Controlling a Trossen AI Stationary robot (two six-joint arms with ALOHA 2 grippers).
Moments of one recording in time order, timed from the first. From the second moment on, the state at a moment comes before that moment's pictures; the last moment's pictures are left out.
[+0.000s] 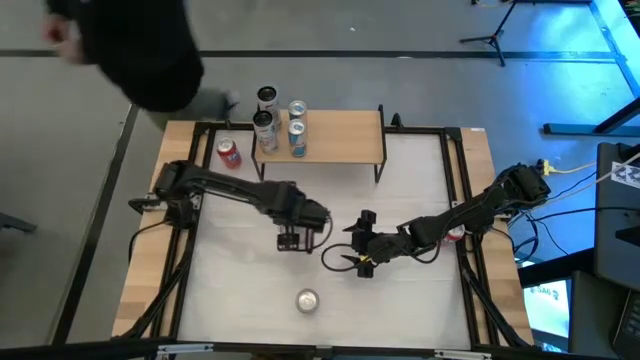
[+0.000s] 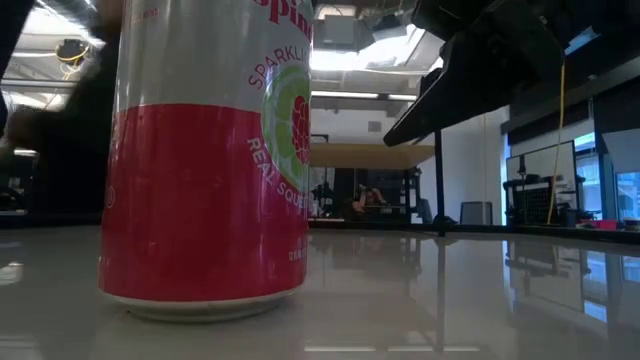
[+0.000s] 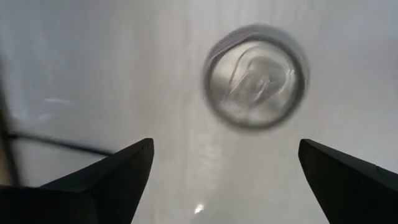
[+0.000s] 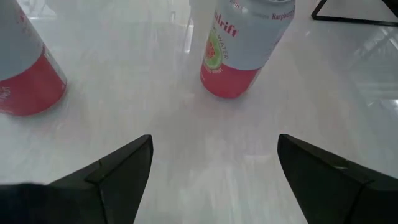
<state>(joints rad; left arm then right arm) -0.16 1.88 1.72 -1.38 -0.23 -0.28 0.39 1.57 0.84 0.01 0.41 0.20</state>
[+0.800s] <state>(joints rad) -0.40 1.23 0.51 -0.01 -0.58 -0.32 0.24 1.68 0.84 0.45 0.29 0.10</state>
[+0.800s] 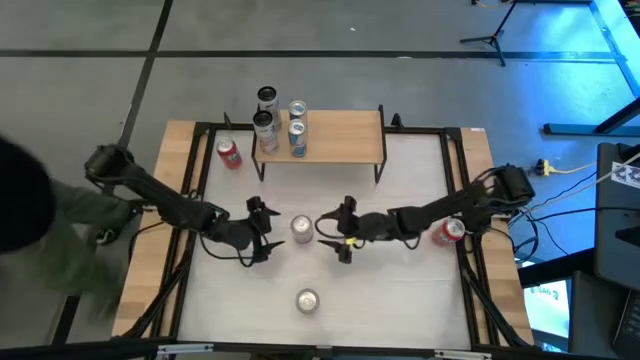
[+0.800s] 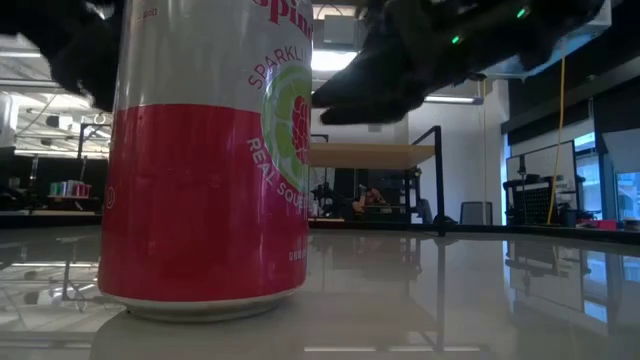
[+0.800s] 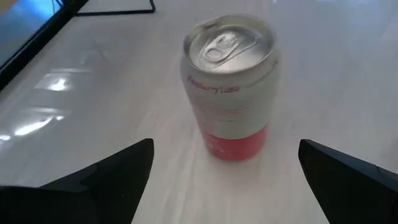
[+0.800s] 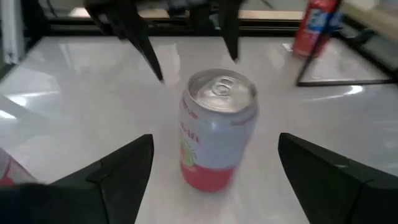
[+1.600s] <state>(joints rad) -0.25 1.35 0.36 0.52 -0.43 -0.15 0.15 1.94 0.89 0.79 0.19 0.04</state>
